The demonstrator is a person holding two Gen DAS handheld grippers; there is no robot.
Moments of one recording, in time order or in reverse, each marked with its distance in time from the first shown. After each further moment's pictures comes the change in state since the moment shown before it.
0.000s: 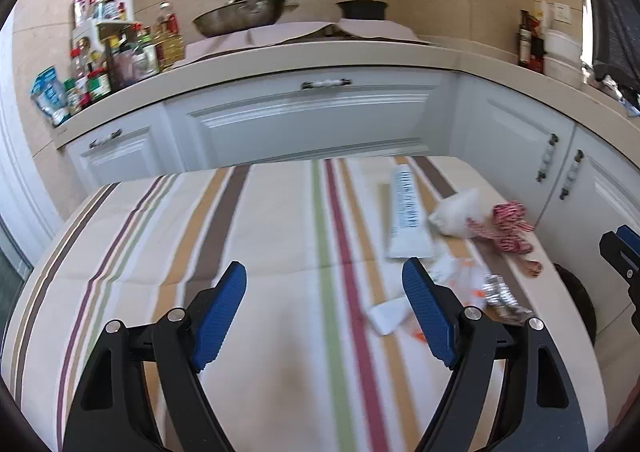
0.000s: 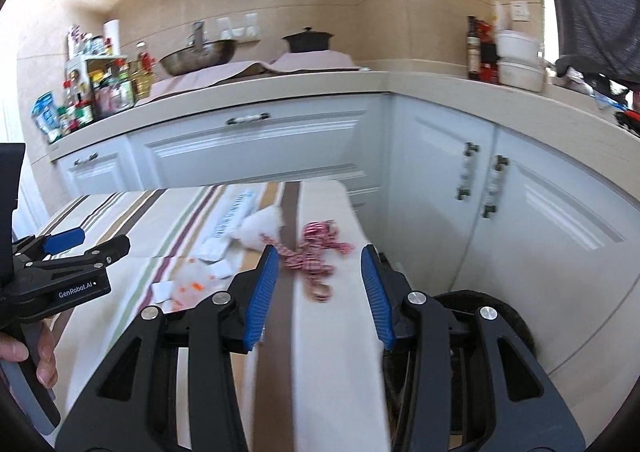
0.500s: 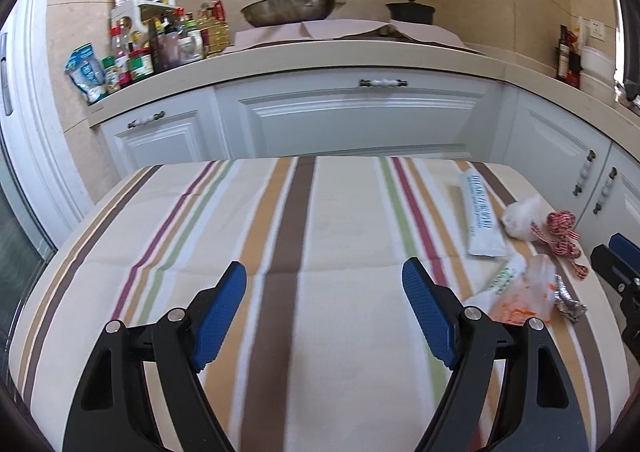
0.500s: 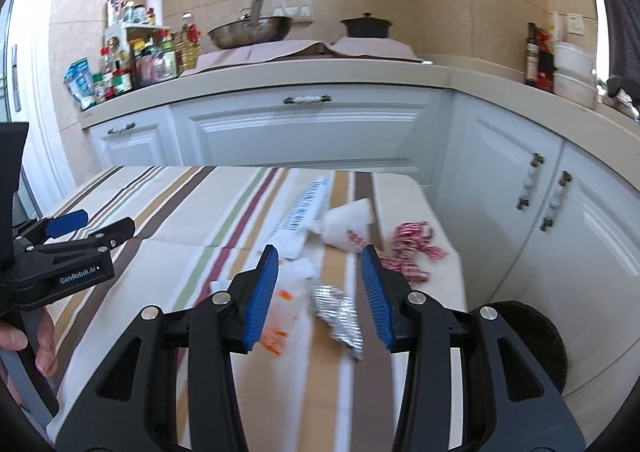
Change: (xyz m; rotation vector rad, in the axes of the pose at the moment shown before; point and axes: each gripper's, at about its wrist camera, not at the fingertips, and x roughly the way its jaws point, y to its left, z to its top) left arm 0.002 0.062 -0.006 -0.067 0.000 0.090; right arm 0.031 0.069 0.003 -0.097 0.065 0.113
